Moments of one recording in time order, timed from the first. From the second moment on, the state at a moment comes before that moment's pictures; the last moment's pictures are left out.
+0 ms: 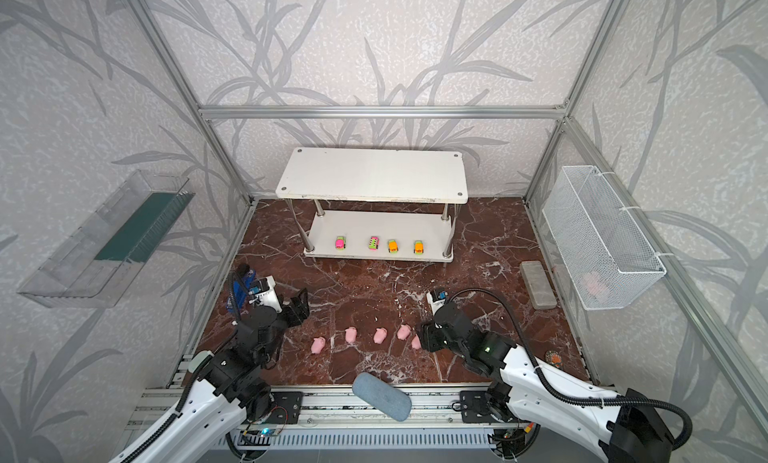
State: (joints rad) left arm -0.52 0.47 0.26 -0.21 -0.43 -0.58; right arm 0.87 0.83 0.37 -0.33 0.11 0.56
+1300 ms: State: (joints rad) left arm -0.47 0.77 0.25 0.11 -0.33 -0.58; right arm 1.11 1.35 0.77 -0.78 0.26 1.24
